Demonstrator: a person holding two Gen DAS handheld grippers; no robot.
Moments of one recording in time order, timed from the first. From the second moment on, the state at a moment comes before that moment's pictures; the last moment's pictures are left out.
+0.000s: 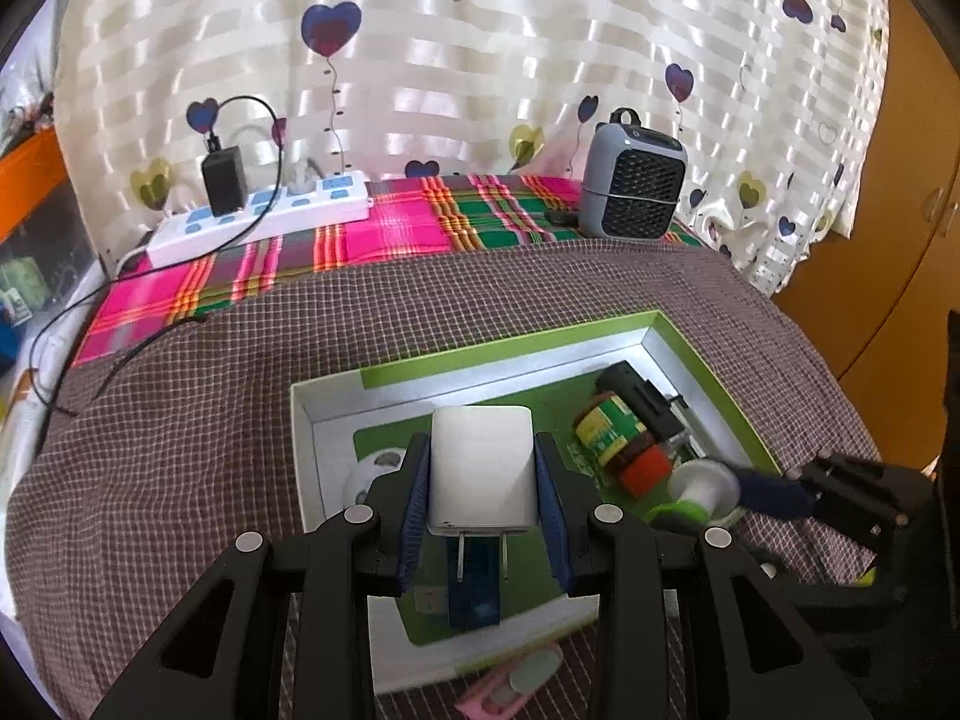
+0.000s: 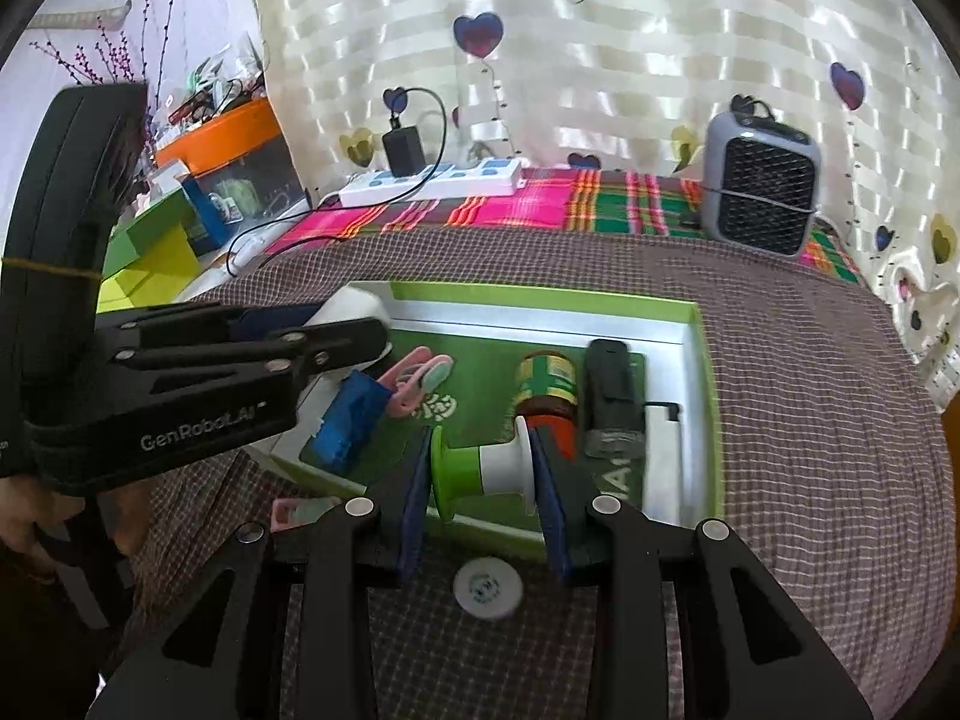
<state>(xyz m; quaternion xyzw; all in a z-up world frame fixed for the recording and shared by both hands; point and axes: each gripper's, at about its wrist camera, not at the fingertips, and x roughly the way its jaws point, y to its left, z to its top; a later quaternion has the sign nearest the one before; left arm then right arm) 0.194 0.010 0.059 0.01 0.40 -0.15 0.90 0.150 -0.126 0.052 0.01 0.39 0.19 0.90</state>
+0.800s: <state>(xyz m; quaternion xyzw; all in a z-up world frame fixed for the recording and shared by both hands) 0.252 0.012 0.022 0.00 0.44 -0.15 0.88 0.180 -0.091 0.020 -0.01 0.42 0.21 0.89</state>
